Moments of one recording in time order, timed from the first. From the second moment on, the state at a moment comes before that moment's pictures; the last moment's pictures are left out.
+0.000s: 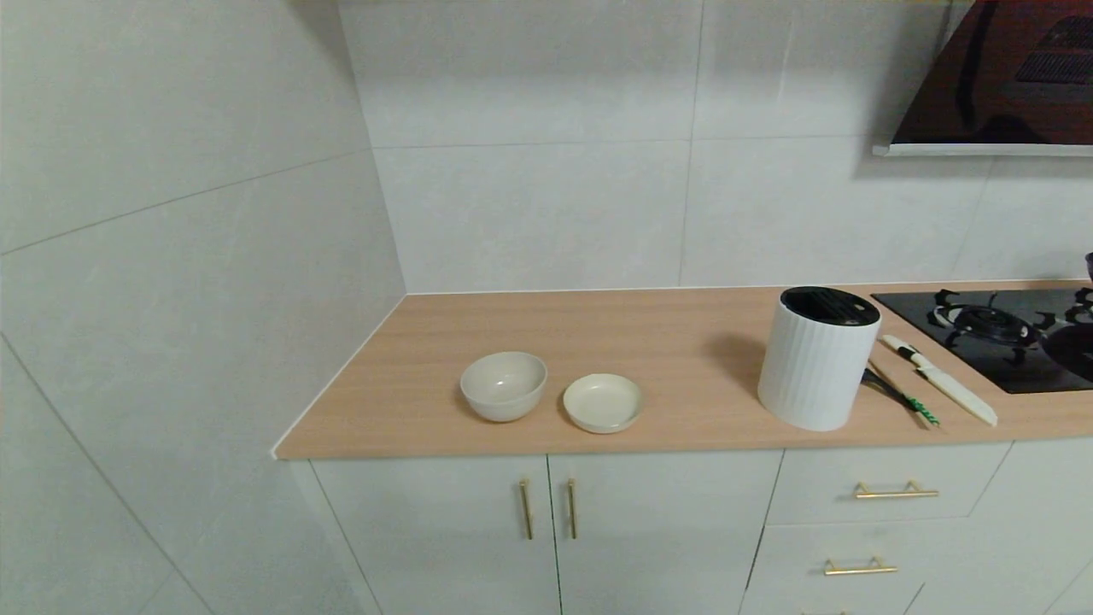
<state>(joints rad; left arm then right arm) 0.00 0.00 0.00 0.00 0.02 -0.01 0.00 0.00 0.00 -0.01 0.05 -0.01</state>
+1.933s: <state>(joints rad) 0.00 0.00 0.00 0.00 0.02 0.00 0.00 0.00 0.00 -0.01 0.05 -0.01</state>
